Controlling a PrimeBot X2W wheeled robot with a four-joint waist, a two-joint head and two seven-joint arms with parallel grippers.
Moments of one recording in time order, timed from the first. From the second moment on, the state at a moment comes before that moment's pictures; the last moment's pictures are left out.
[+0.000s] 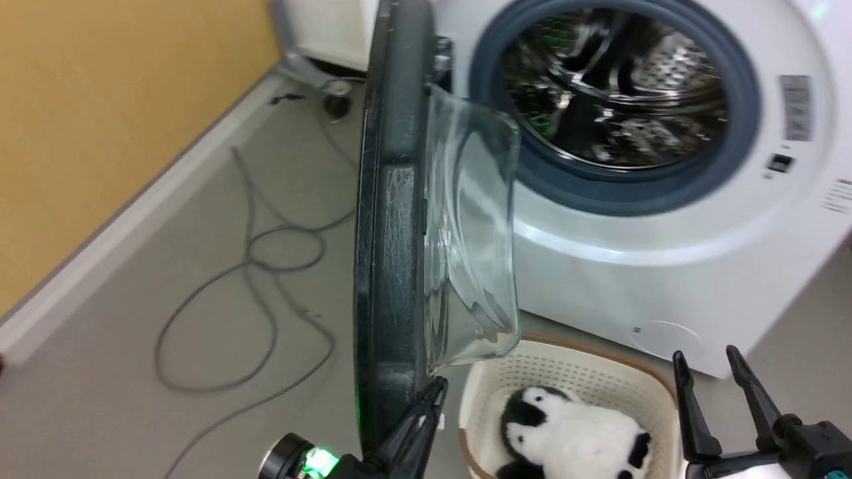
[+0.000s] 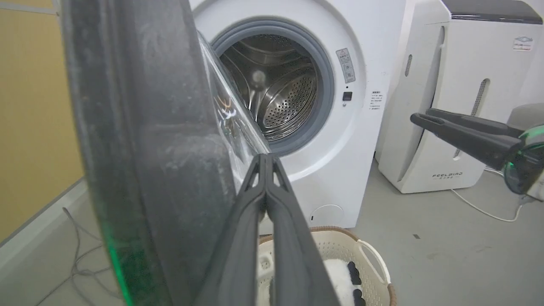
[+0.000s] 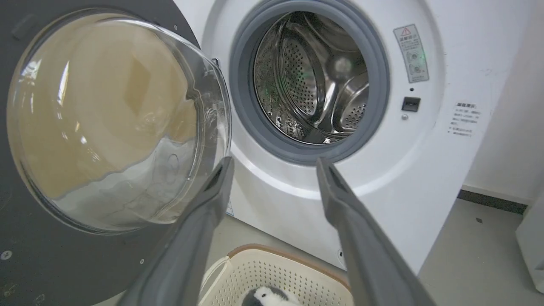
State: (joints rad) left arm 0.08 0.07 -0.44 -0.04 -0.04 -0.04 -0.26; right arm 0.10 -0.05 -0.06 0.03 0.09 0.13 -0.26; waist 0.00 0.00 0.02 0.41
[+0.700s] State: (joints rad) left arm 0.03 0.13 -0.18 0.03 -0.09 0.01 -0.26; right arm 0.09 -0.05 -0.06 0.03 0.06 0.13 -0.26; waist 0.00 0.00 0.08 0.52
